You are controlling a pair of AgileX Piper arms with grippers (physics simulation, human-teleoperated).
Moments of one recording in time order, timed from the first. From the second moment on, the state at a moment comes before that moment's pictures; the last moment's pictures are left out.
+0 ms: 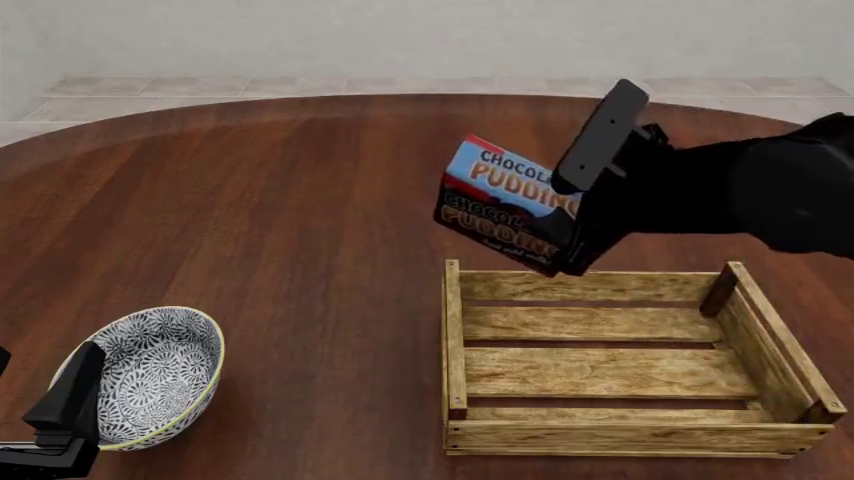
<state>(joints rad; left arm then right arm) 0.00 0.01 0.00 0.00 0.00 0.49 1.26 -1.05 0.52 -0.58</state>
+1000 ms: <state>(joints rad) 0.00 0.01 0.00 0.00 0.00 0.40 1.03 -0.85 0.58 -0.56</state>
